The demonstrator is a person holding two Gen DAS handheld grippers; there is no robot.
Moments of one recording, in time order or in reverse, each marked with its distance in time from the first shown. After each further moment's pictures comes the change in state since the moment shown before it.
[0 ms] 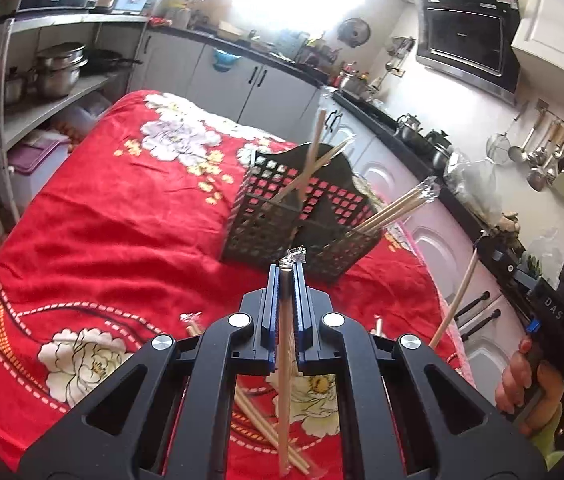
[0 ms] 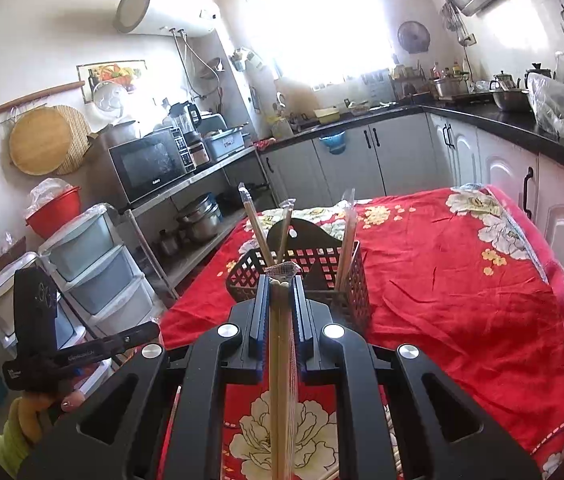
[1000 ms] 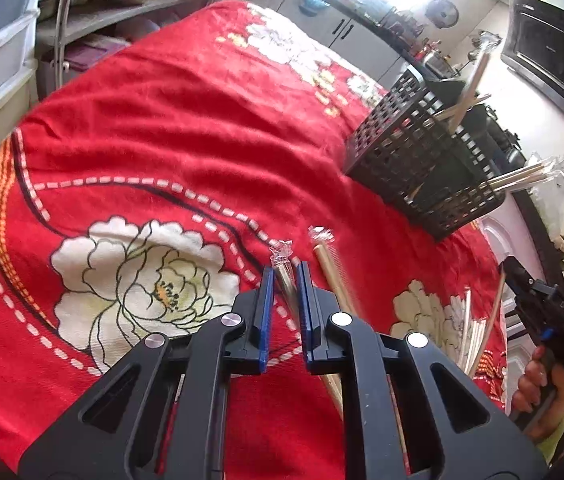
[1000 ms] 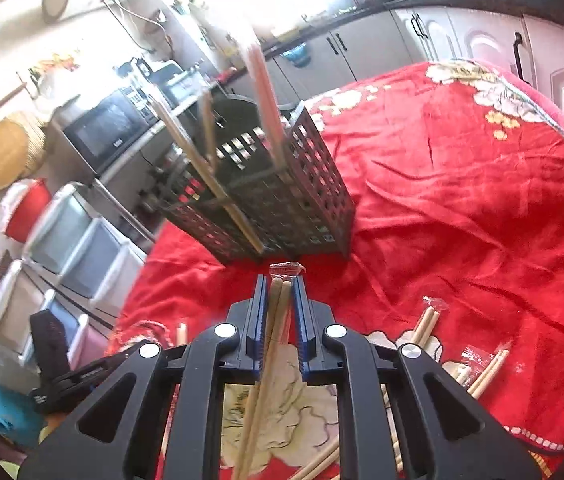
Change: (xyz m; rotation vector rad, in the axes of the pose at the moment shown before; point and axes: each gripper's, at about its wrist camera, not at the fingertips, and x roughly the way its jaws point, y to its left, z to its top) left arm 0.038 0.099 -0.062 -0.229 0.164 0.150; right arm 0.075 -0.055 -0.059 0.234 0.269 0.003
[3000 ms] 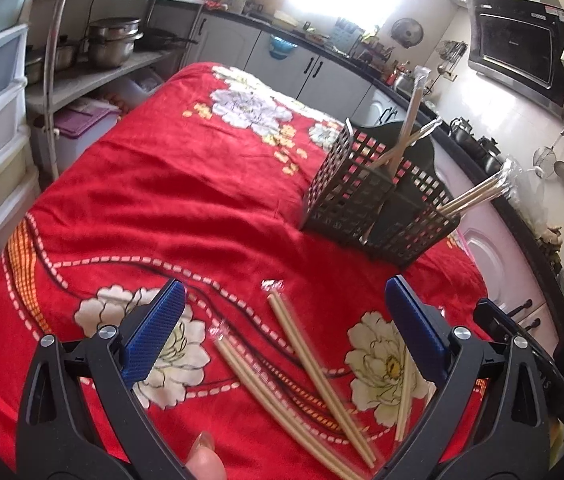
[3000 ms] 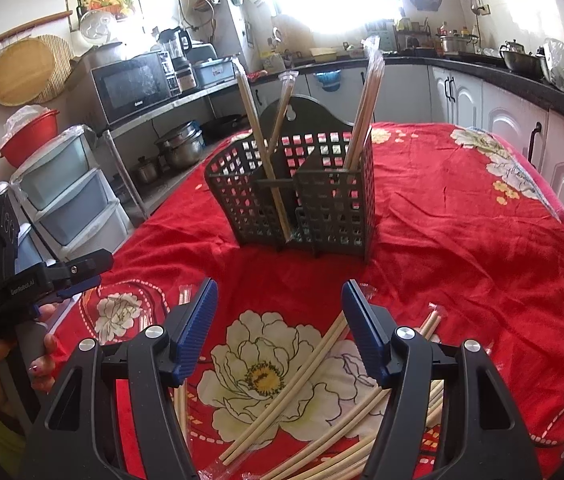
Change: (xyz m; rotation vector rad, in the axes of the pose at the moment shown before) left arm -0.037 -0.037 0.012 0.110 -0.141 -0.001; right arm -0.011 0.060 -0.039 -0.287 -0.042 -0.117
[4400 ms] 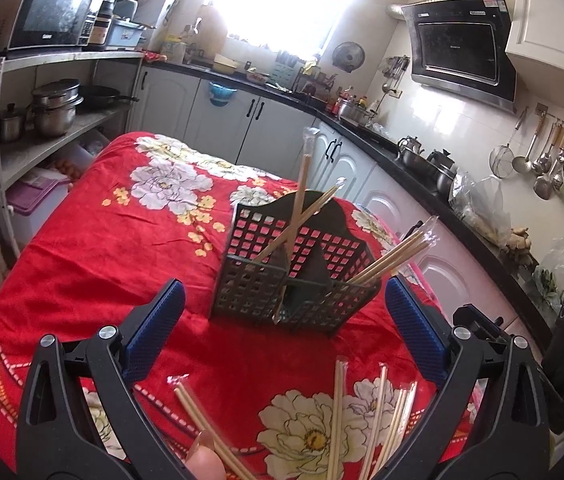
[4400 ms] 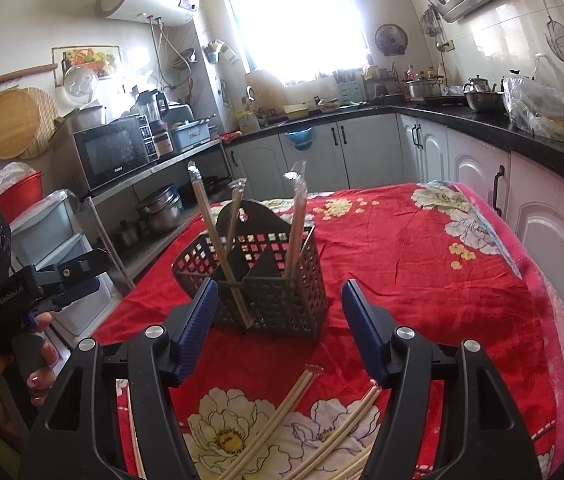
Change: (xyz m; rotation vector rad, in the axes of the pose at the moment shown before) left arm -0.002 -0.085 0.054 0.143 -0.150 -0.120; right arm -0.043 -0.036 0.043 0.054 -0.214 -0.065
